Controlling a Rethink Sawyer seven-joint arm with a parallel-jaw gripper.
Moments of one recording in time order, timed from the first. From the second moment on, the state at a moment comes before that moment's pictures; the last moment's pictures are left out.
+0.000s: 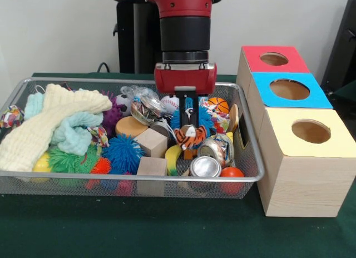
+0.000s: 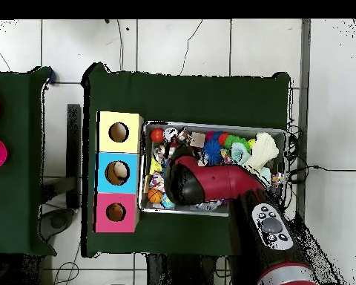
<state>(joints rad) -0.42 -0.65 0.22 1.77 -0.44 0.05 2.01</state>
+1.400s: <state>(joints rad) -0.36 -0.95 0.18 2.18 -0.28 0.05 2.01</state>
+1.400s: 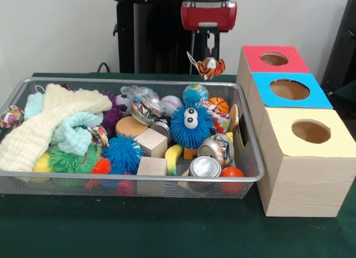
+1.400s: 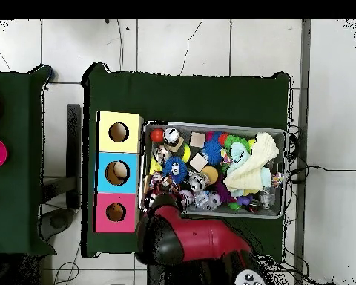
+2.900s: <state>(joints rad) -0.13 -1.12 0.11 2.33 0.02 0.08 2.01</state>
